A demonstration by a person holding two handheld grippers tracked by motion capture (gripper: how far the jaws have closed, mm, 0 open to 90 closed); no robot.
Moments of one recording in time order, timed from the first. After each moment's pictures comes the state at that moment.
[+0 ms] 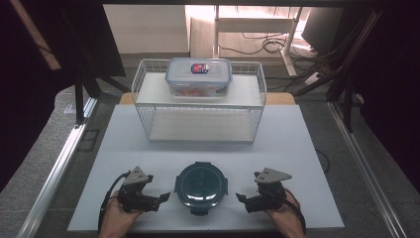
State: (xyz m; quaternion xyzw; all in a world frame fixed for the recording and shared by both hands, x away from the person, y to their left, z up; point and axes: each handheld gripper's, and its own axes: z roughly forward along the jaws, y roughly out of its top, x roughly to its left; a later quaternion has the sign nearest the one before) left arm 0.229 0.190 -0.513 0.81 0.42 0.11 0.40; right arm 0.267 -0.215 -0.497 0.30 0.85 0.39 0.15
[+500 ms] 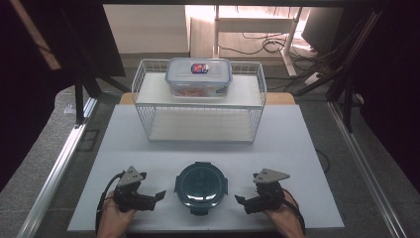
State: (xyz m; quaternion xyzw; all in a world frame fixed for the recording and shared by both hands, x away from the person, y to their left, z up) left arm 0.231 0.203 -0.520 0.79 0.42 0.14 0.43; right arm 0.269 -0.213 -0.502 0.31 0.86 0.39 0.14
